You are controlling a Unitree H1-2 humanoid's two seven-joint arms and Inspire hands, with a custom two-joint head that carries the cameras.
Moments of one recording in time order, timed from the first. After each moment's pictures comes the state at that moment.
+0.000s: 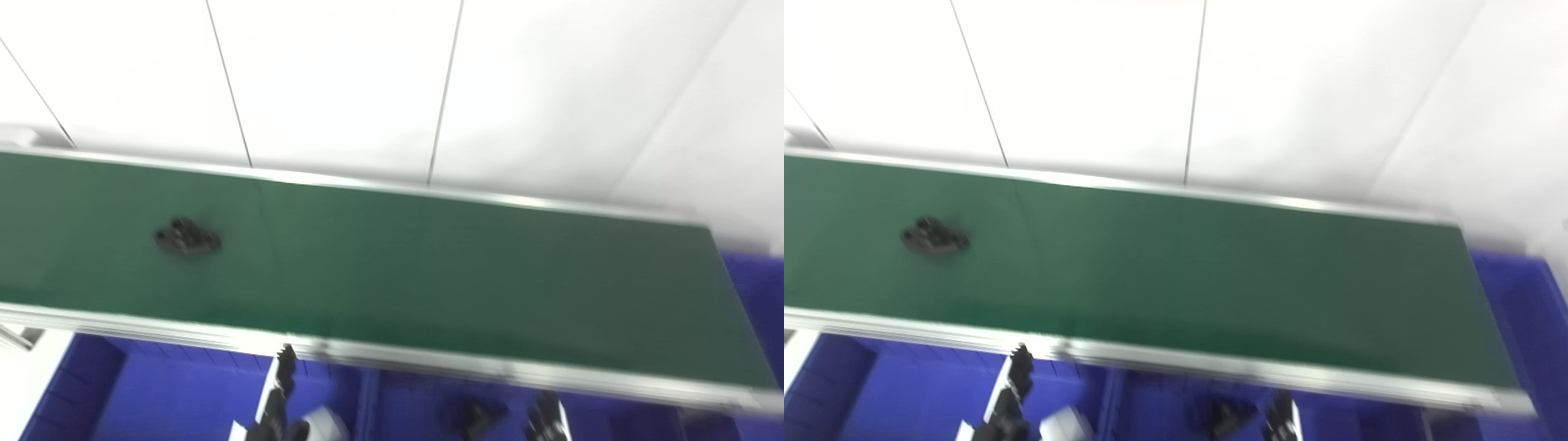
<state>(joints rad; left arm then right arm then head) 0.69 -0.08 -0.26 -0.14 0.17 -0.43 0.07 0.73 0.03 0.21 -0.17 0.07 -0.37 -0.05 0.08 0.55</state>
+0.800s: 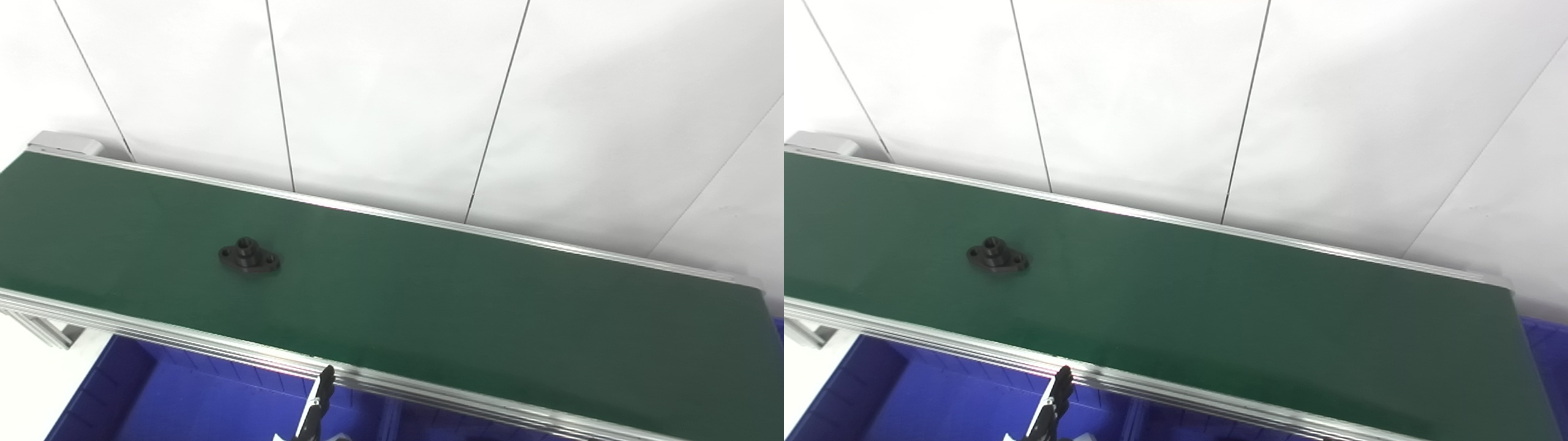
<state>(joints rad) 0.63 -0.04 -0.34 -0.07 0.22 -0.43 0.21 0.67 -0.04 0.13 -0.12 0.10 -0.40 0.04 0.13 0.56</state>
